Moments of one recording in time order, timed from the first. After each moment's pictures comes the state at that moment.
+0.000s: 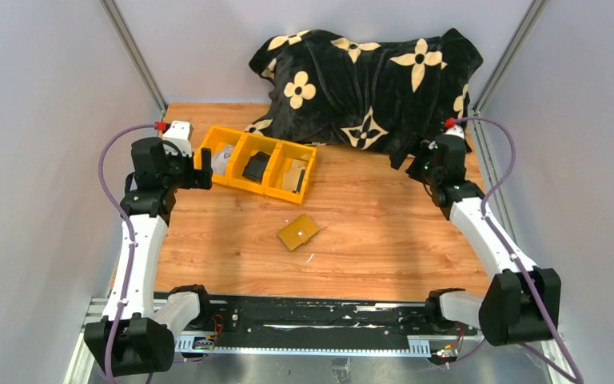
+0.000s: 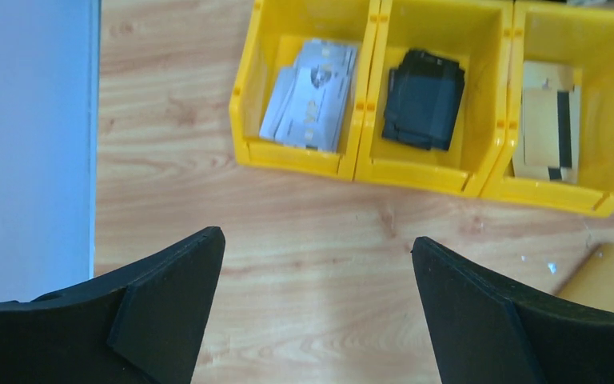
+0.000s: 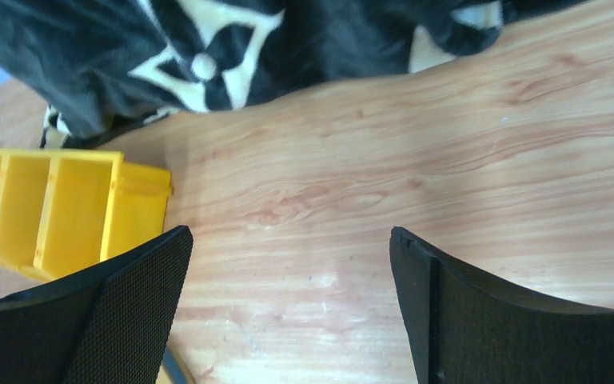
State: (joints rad) left arm 0.11 1.00 0.96 -0.44 0.18 0.16; right arm 0.10 1.17 0.83 -0.08 -0.03 0.51
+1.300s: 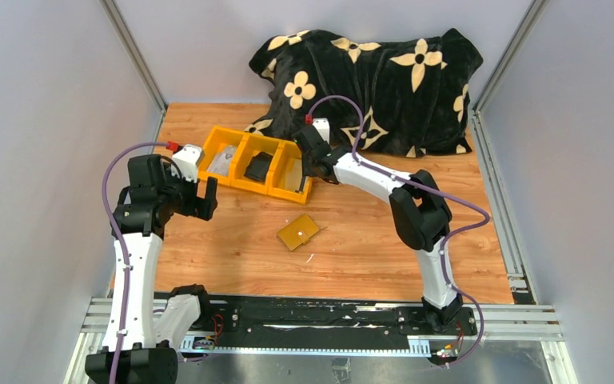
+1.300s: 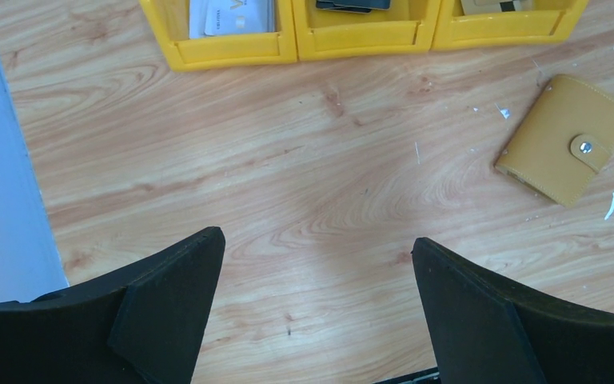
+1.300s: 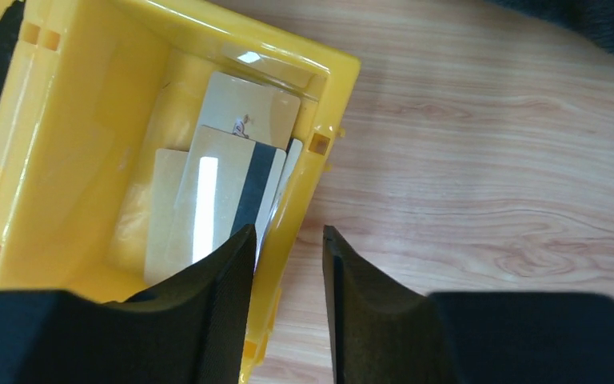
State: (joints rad) left arm 0.13 0.88 1.00 -0.86 0.31 0.32; right arm 0.73 2.09 1.67 -0.41 0.38 0.48
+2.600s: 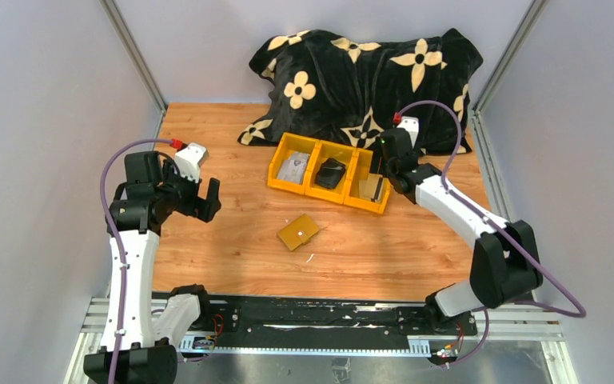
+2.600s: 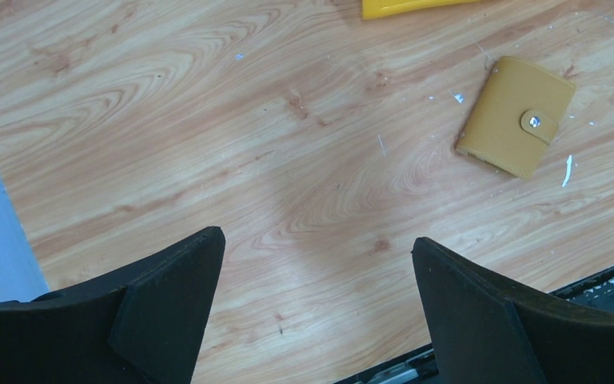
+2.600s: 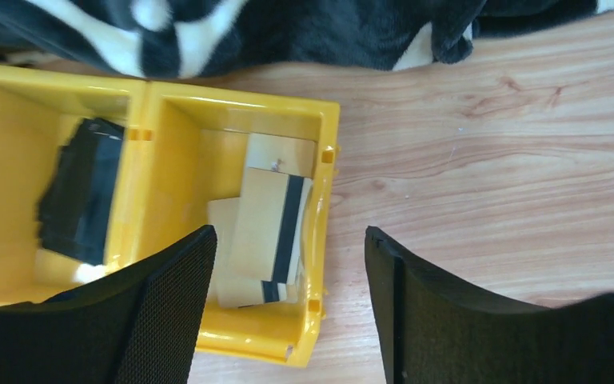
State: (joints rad) left arm 0.13 0.90 1.08 -0.95 0.41 0.39; right arm 0.41 1.49 1.05 -0.24 0.46 0.34
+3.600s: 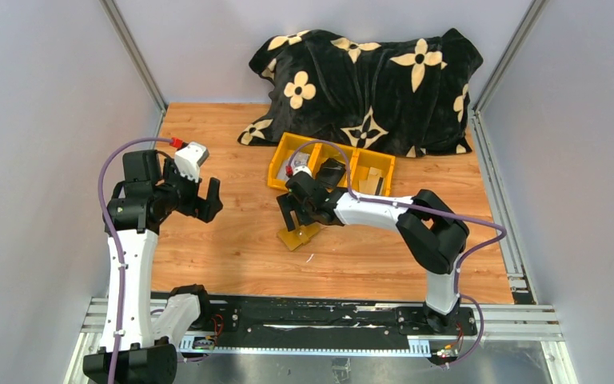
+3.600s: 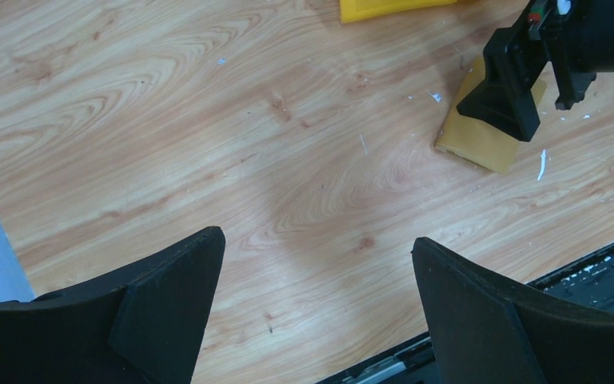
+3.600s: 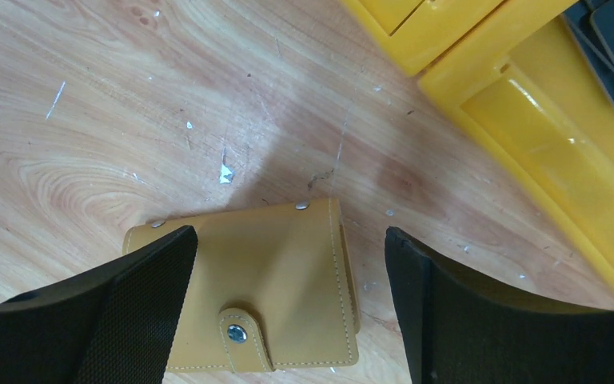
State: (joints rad) left arm 0.13 0.91 1.11 -0.99 0.45 0.39; right arm 0.93 1.88 1.23 -0.23 0.17 0.39
